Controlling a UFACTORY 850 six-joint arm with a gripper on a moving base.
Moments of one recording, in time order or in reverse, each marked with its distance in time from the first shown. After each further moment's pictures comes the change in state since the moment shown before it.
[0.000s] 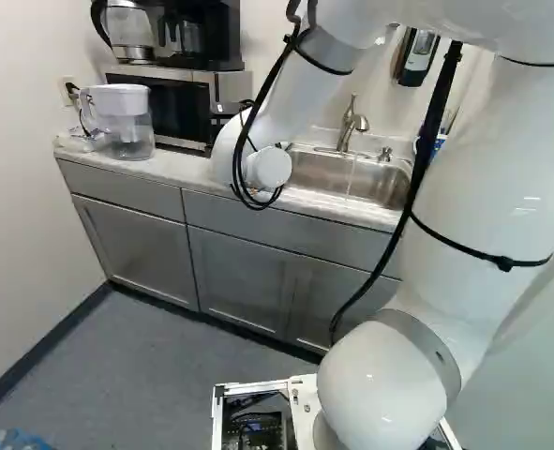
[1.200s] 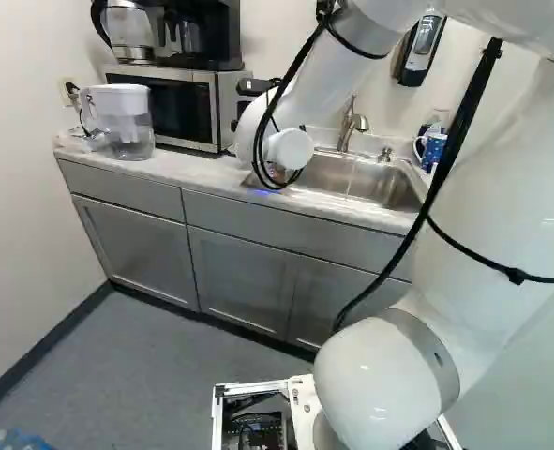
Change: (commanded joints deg) arm -8.8 3.8 -2.4 0.0 0.0 0.0
